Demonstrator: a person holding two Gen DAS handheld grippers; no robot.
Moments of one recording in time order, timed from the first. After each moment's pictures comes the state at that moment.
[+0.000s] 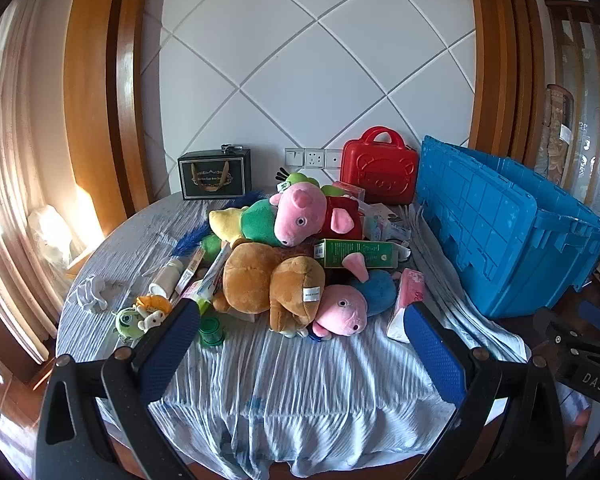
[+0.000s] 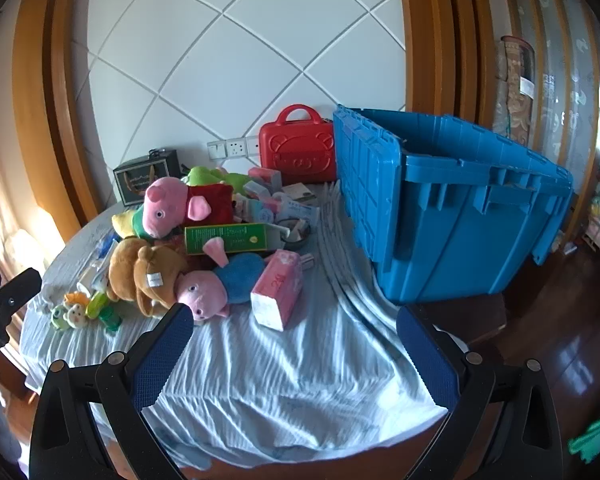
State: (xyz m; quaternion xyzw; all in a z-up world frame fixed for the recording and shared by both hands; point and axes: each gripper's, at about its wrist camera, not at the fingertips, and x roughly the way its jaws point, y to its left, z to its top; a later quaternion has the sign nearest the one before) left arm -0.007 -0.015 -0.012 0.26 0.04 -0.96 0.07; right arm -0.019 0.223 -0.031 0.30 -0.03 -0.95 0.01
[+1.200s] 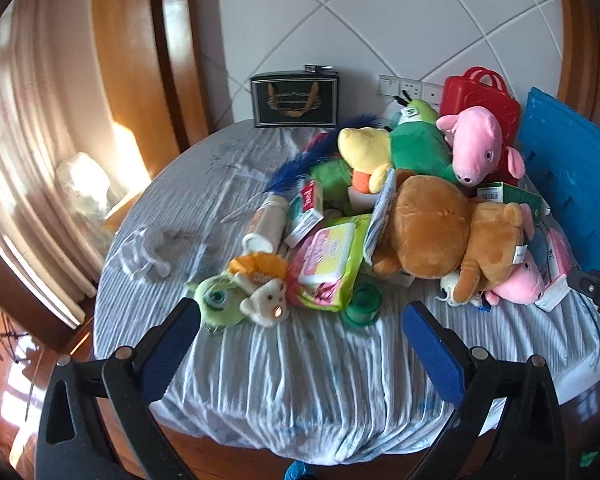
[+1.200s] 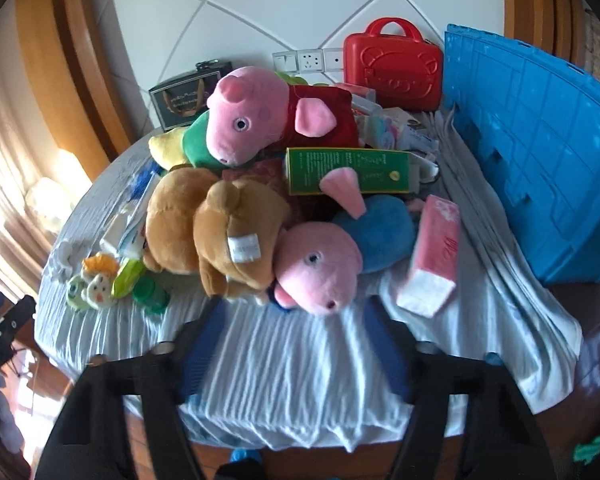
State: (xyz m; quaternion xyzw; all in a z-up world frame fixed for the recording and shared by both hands) left arm -0.091 -0.226 -0.113 0.37 0.04 -0.92 0.14; right arm -0.167 0.048 -0.117 0.43 -0.03 -0.90 0.08
